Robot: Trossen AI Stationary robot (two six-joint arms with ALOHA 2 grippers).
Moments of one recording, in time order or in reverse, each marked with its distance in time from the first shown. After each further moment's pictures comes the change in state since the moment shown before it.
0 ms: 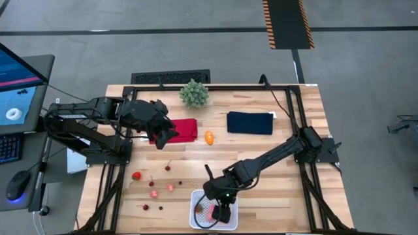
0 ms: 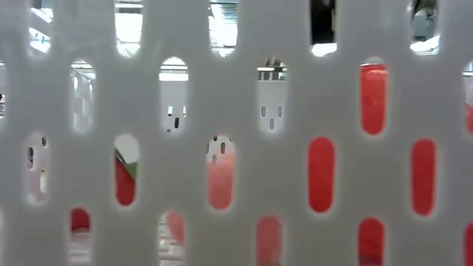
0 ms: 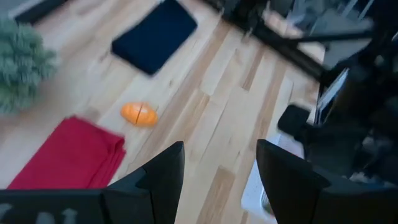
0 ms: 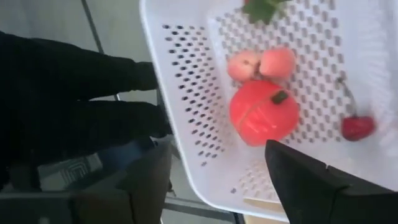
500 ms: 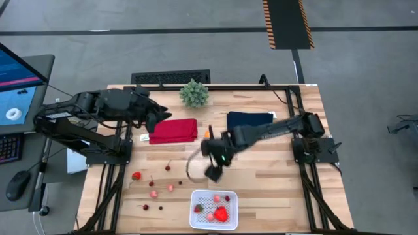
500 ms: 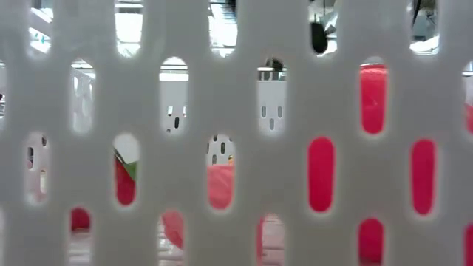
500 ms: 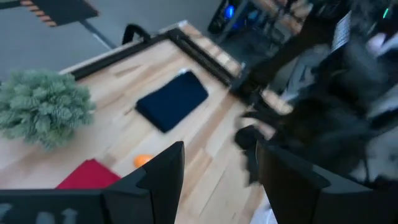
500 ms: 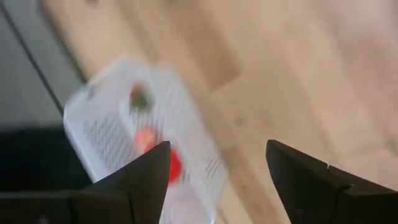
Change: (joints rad) left arm 0.044 -0.131 0.000 0.078 -0.160 -0.073; right arm -0.269 -0.102 0.000 -0.209 0.136 -0.063
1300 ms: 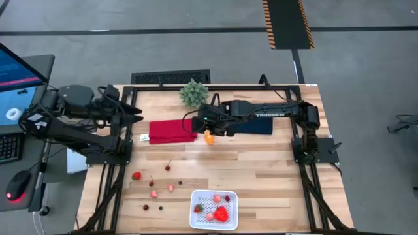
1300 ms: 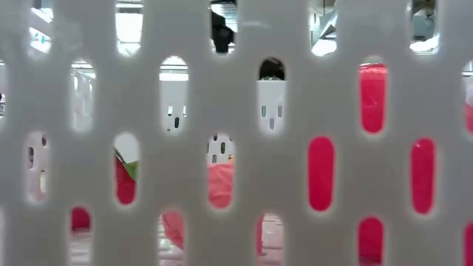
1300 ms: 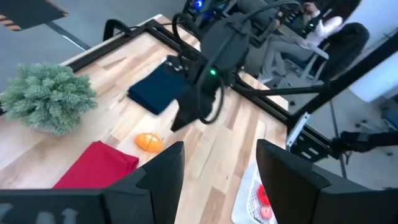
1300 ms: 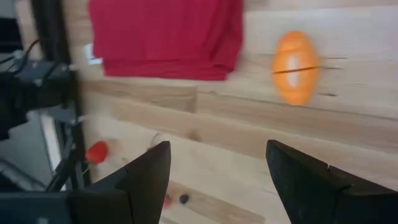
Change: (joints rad) left arm 0.001 -0.249 0.000 -0.202 0.138 0.103; right arm -0.253 0.005 0.000 0.146 0.240 0.633
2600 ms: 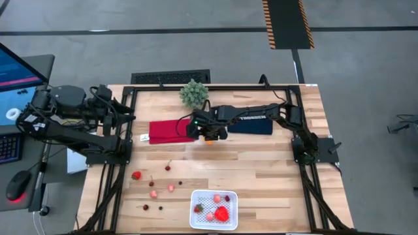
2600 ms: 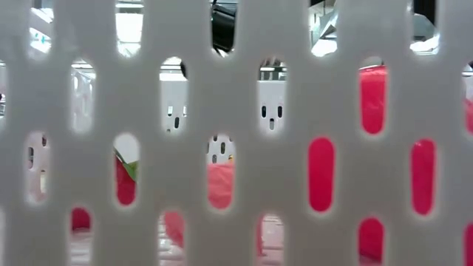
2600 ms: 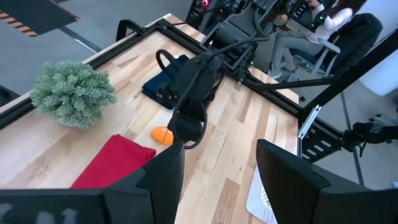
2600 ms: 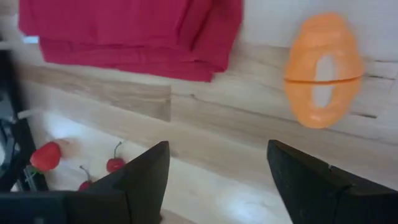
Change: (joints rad) left arm 0.000 -0.056 0.000 -0.086 -0.025 0.036; right arm -0.030 0.195 0.022 0.099 -0.126 -0.090
